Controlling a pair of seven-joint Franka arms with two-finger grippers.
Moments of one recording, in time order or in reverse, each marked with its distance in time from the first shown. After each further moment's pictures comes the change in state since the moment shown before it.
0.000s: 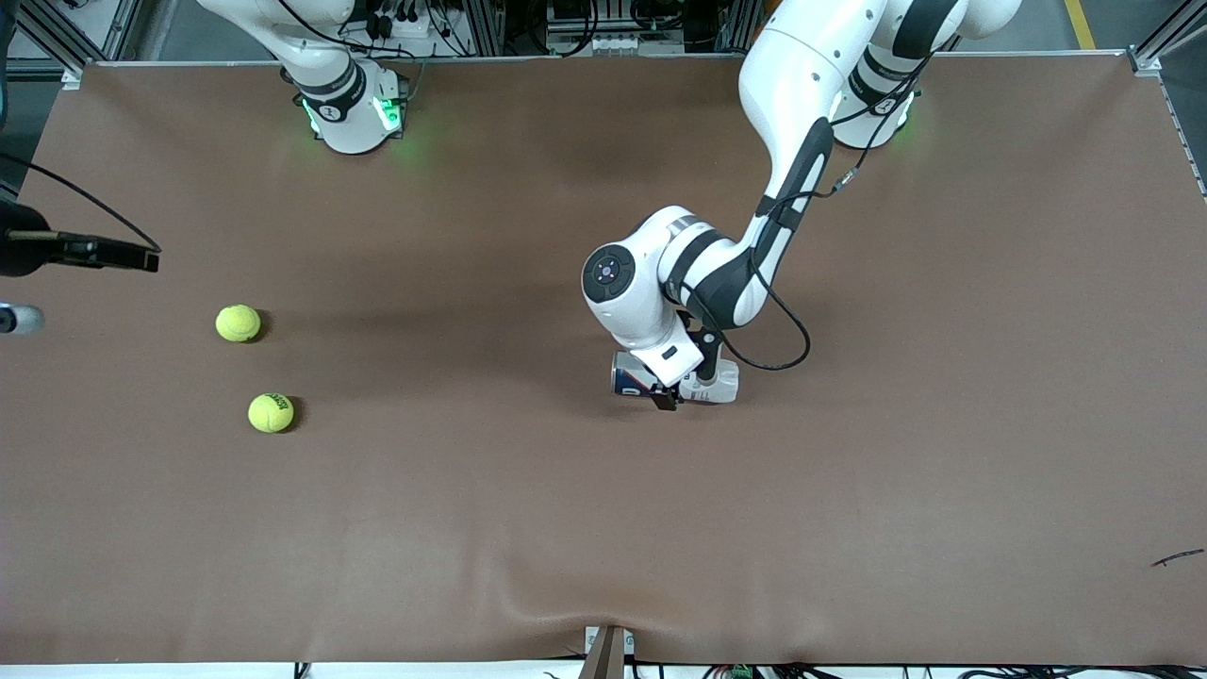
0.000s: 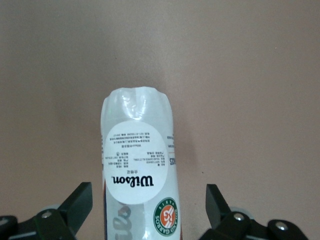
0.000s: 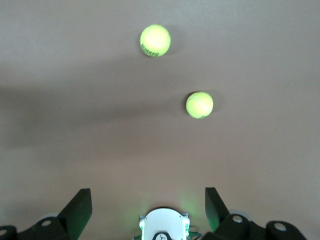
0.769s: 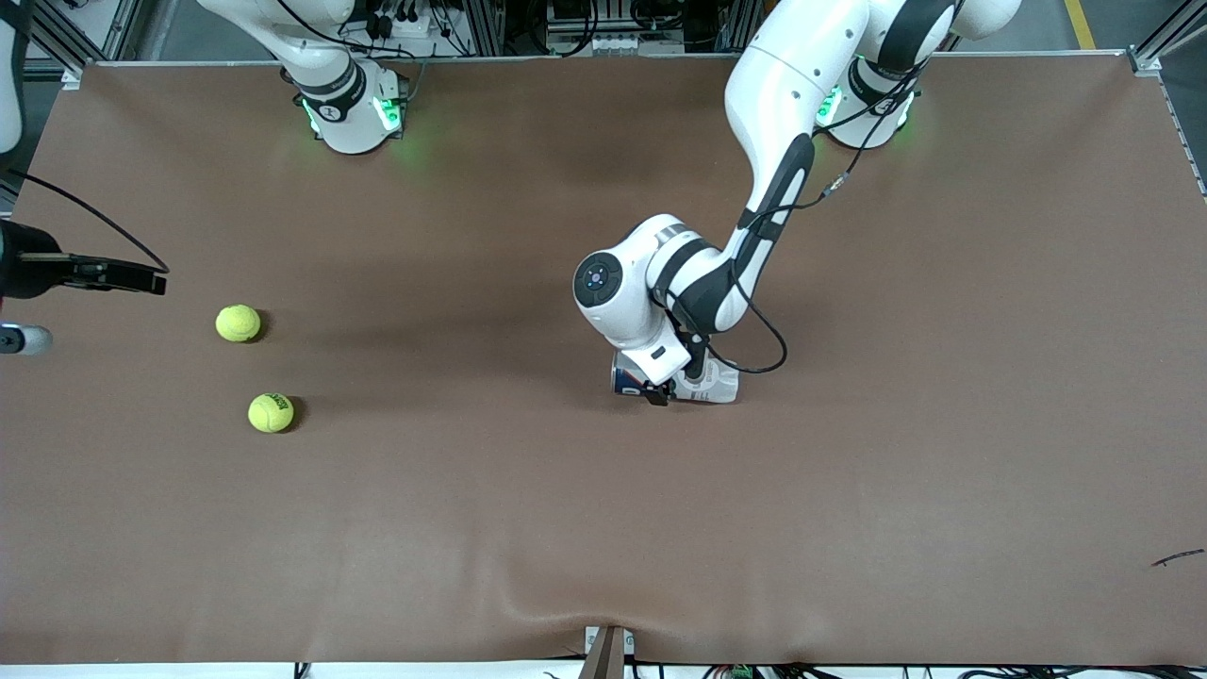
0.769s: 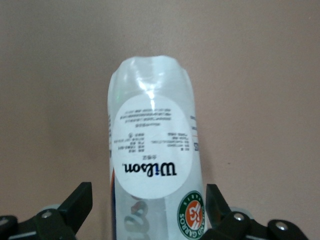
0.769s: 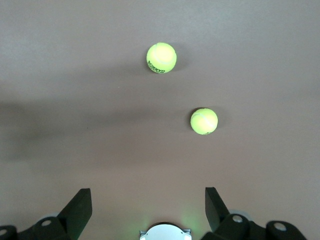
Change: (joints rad) left arm -0.021 0.059 -0.009 0.000 -0.002 0.011 -0.008; right arm 0.029 0.016 0.014 -0.003 0.001 0.048 0.006
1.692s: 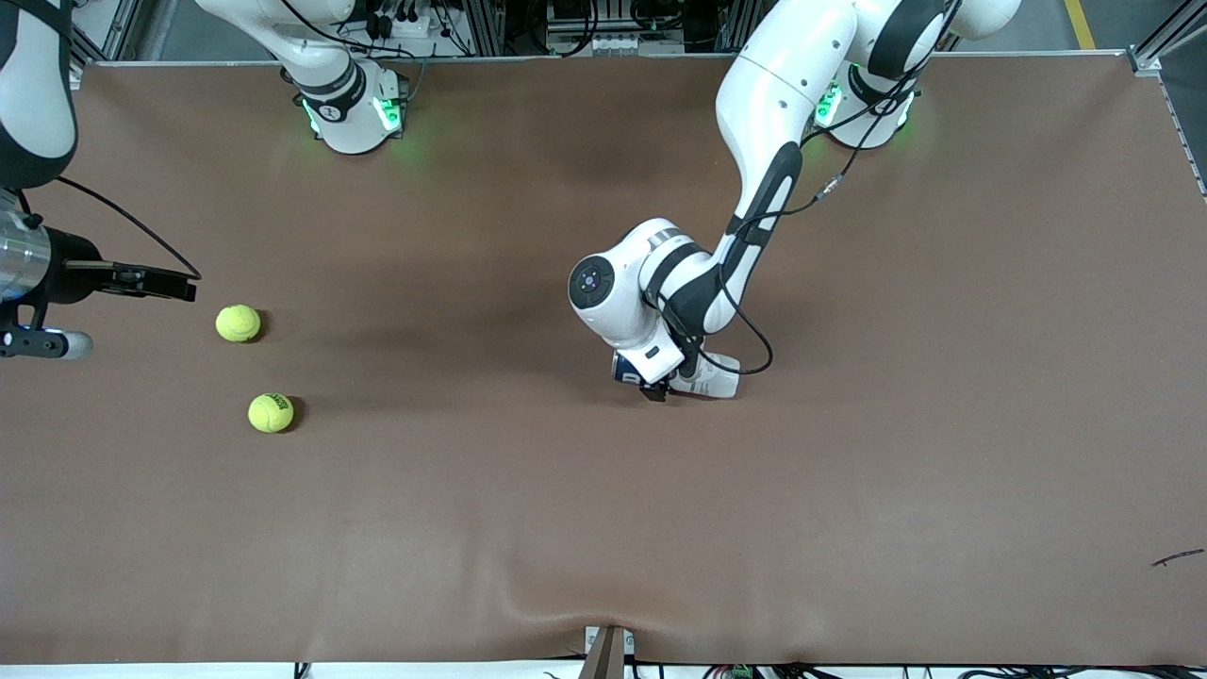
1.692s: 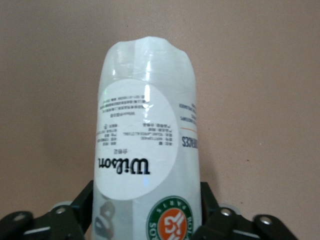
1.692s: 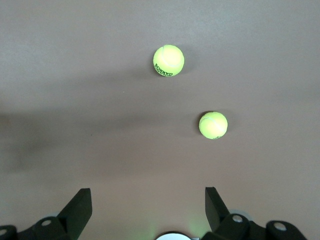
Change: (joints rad) left arm -0.013 0.027 0.001 0.000 0.014 0.000 -0.001; right arm 0.036 -0.057 -0.001 -0.134 0.000 0.116 0.058
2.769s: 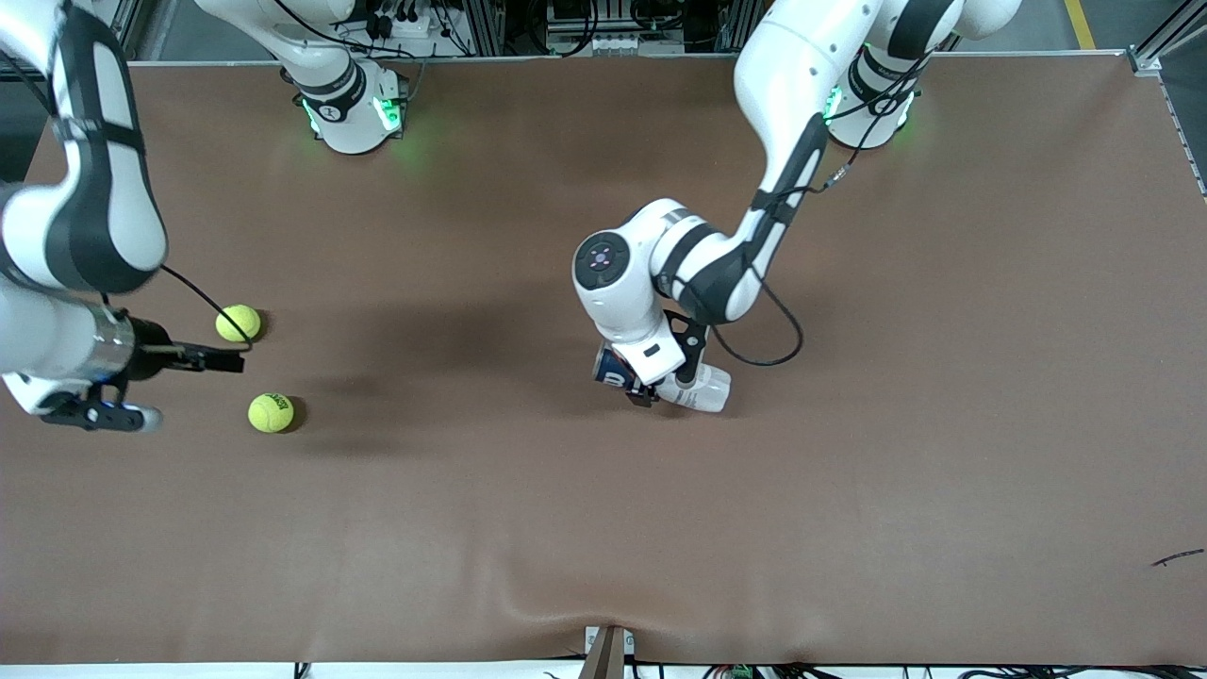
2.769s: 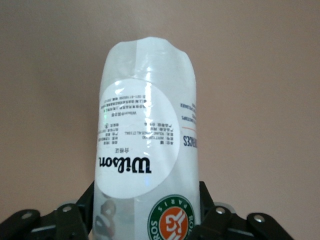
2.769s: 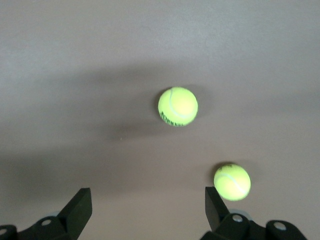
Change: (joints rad) left arm 0.039 -0.112 0.003 0.046 -0.142 0.064 0.164; right arm 0.014 0.250 0.000 0.014 0.001 0.272 0.005
